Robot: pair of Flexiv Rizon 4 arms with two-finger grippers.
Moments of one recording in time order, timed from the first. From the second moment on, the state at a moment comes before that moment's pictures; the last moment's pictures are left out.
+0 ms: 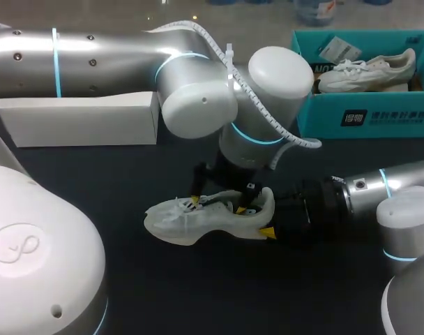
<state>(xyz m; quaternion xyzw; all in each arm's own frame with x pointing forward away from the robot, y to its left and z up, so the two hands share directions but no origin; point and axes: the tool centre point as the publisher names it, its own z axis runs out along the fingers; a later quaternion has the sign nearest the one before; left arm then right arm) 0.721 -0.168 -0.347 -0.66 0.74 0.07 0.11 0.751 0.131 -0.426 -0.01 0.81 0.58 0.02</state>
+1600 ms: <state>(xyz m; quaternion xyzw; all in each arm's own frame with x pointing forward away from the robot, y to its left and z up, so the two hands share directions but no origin) 0.743 -0.100 -0.314 -0.70 0.71 0.07 0.09 0.751 0.132 -0.426 -0.01 0.81 0.58 0.02</state>
